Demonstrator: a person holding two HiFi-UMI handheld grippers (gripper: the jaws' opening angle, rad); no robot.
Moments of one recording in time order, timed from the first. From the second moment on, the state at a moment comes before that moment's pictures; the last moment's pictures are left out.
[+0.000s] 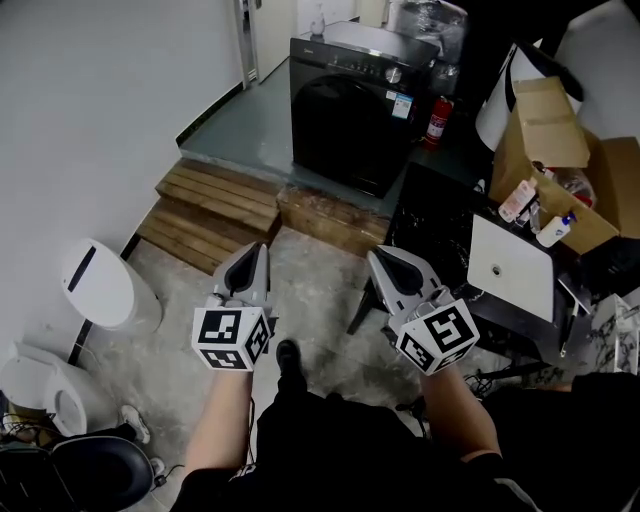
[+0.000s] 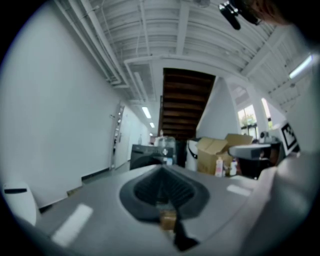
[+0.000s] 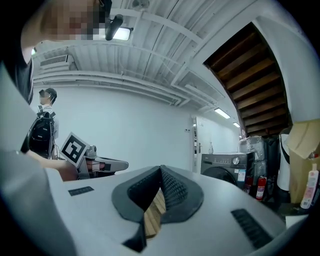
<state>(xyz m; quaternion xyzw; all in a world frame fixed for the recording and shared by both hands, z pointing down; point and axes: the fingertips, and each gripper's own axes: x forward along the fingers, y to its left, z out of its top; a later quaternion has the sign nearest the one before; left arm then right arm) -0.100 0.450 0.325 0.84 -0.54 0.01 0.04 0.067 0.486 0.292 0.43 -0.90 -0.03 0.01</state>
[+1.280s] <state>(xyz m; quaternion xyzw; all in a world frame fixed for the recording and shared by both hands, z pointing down) -0.204 0.150 0.334 0.87 -0.50 0.01 0.05 -0.053 0.199 0.317 0.45 -0.89 0.02 0.04</state>
